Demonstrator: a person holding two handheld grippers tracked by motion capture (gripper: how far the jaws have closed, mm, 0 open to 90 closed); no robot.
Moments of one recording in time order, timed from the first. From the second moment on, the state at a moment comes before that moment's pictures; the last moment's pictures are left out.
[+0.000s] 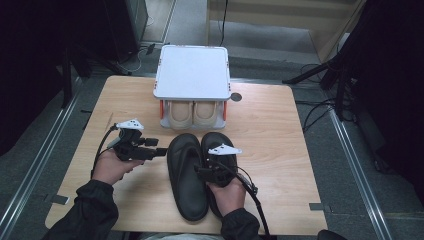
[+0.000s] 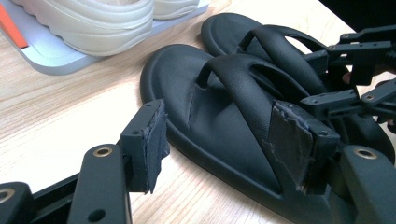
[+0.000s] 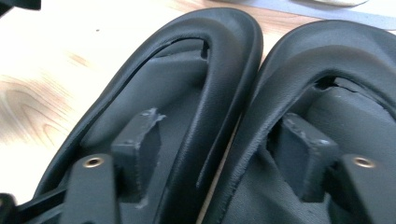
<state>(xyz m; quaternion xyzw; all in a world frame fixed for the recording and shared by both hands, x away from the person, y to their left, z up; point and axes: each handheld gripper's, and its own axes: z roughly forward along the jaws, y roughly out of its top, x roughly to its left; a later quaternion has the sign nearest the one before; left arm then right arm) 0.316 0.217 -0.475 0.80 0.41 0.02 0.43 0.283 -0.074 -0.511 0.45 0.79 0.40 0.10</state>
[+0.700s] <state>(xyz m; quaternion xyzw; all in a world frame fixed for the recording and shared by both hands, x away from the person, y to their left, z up) 0.322 0.217 -0.473 0.79 0.42 0.01 0.44 0.285 -0.055 -0.517 0.46 0.80 0.36 0.13</state>
